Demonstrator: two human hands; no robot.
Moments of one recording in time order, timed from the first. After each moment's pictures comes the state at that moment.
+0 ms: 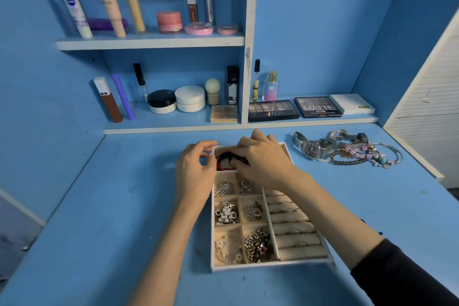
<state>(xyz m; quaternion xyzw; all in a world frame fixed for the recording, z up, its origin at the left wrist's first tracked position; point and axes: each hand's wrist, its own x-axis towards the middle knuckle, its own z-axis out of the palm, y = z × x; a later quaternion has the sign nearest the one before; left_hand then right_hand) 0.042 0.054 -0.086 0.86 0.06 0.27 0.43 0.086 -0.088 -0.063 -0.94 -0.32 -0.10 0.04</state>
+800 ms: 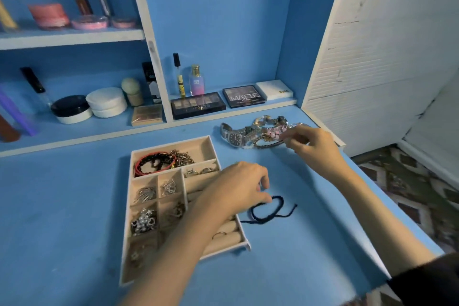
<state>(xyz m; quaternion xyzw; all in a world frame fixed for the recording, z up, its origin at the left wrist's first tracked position) 0.029 -0.111 -0.049 0.93 -0.28 -0.13 0.19 0.060 -0.296 -0.068 -0.90 -0.01 -0.13 0.41</state>
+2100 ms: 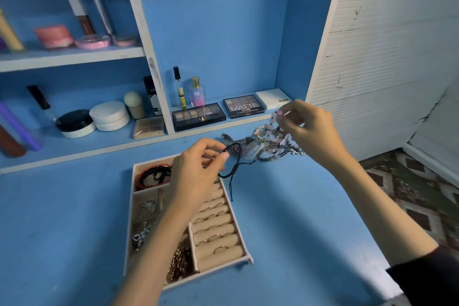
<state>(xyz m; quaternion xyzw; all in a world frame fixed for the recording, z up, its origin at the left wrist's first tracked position) 0.038 -0.070 -0.041 0.85 -0.08 0.12 0.51 0.068 -0.280 -0.019 -0.87 -0.05 -0.22 0.45</state>
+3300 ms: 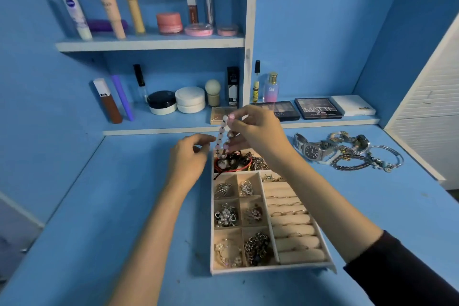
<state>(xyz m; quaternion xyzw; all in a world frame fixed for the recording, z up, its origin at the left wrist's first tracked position) 0.068 0.072 -0.069 0.86 0.07 0.17 0.47 0.083 -0.075 -0.014 -0.75 -0.12 0.03 0.65</state>
